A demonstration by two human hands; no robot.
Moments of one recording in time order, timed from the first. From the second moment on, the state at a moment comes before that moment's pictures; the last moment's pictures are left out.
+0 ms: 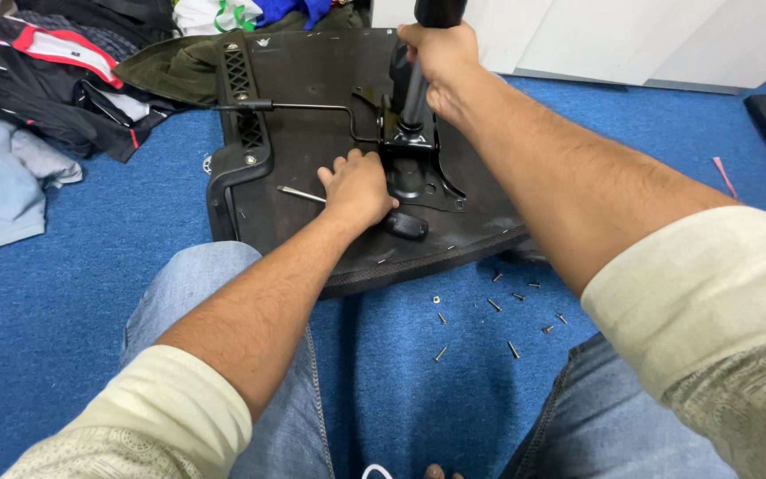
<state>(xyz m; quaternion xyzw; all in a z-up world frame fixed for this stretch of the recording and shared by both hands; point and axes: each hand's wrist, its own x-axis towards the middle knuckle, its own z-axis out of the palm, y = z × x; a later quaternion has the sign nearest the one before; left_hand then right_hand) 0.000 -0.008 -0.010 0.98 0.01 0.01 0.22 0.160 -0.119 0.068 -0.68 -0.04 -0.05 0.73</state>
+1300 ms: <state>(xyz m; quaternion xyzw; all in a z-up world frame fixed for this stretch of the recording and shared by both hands) -0.006 -0.047 0.104 0.90 -0.01 -0.05 0.43 0.095 -0.312 0.098 -0.42 0.00 0.01 0.91</state>
